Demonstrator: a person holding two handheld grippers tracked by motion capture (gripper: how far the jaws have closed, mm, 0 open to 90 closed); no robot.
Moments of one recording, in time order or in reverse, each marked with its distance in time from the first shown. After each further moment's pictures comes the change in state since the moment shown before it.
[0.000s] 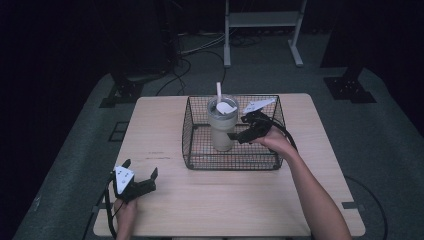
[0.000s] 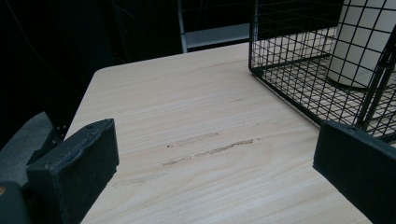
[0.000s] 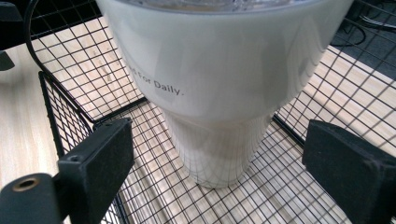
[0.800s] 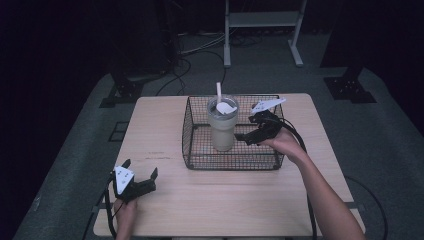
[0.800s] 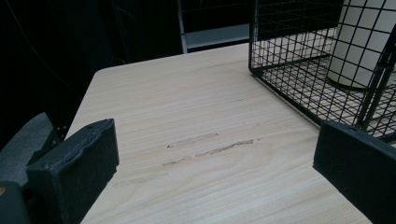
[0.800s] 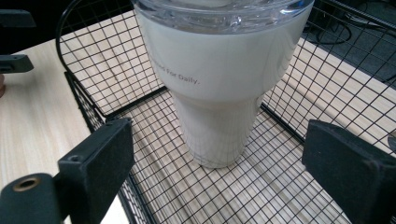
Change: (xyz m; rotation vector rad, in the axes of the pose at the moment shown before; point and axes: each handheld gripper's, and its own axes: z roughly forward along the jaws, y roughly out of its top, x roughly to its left) left arm 0.000 0.000 0.000 -0.001 0.001 0.001; right arm 0.011 0.001 -0.037 -0.006 -0.028 0.002
